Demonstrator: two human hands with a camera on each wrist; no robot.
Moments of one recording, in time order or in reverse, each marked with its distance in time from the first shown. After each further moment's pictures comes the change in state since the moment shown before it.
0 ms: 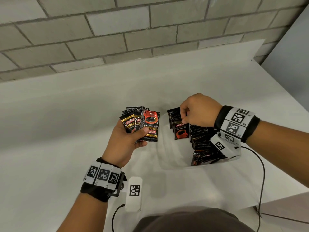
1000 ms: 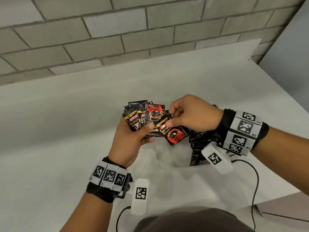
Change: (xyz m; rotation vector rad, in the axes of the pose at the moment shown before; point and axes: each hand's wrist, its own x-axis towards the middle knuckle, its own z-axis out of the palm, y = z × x) left_hand -0.002 0.006 0.024 -0.064 -0.017 0.089; right_hand -0.026 -0.039 -0.014 0.451 -0.016 -0.039
